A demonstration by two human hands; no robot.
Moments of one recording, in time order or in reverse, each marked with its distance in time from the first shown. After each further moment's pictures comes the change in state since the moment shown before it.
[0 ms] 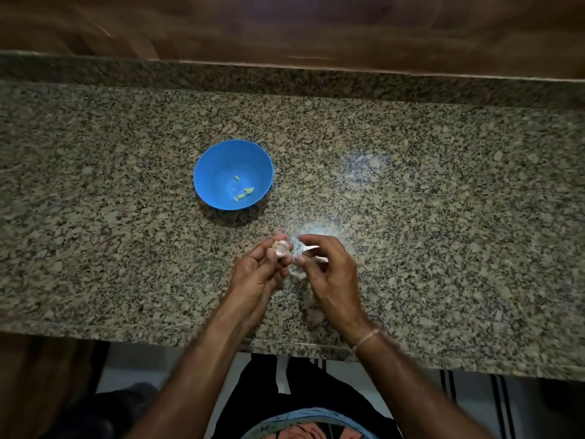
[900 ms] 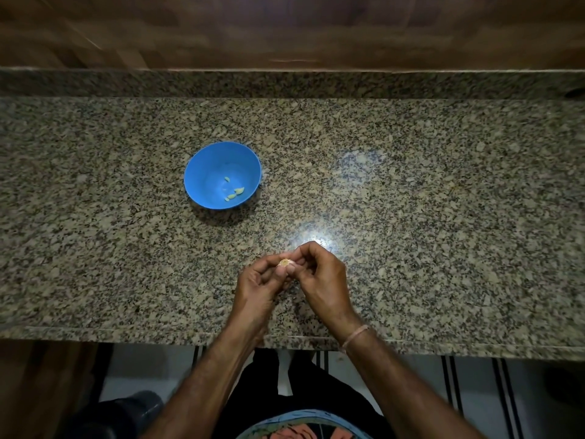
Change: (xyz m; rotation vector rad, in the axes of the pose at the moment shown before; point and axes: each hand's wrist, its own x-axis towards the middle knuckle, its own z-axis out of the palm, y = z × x) left_hand -0.029 -0.022 0.017 0.179 -0.007 0.076; right_hand -0.017 -0.002 -0.005 0.120 -0.047 0.207
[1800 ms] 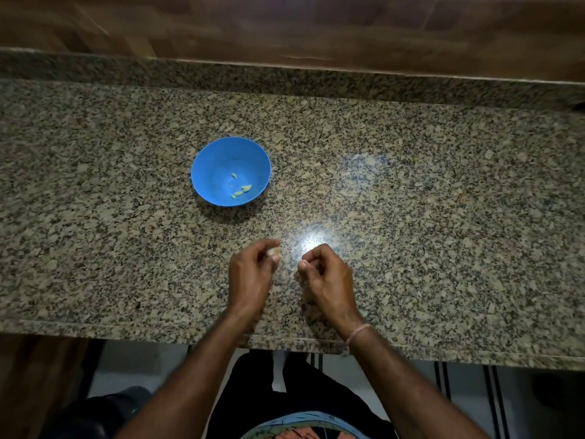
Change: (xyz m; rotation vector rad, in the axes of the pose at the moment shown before) left_hand 0.034 0.007 -0.027 0.701 0.236 0.210; right_hand 0.013 0.031 0.008 -0.188 0.052 0.035
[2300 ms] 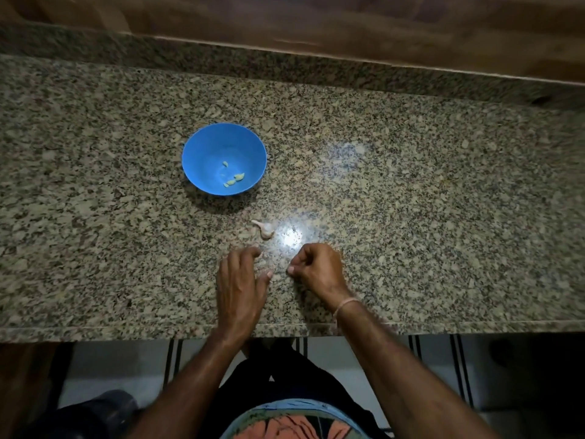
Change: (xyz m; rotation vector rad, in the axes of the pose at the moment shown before) left_hand -0.024 -0.066 -0.008 0.486 0.040 0.290; right_hand 0.005 -0.007 0.018 -0.247 -0.085 0.206
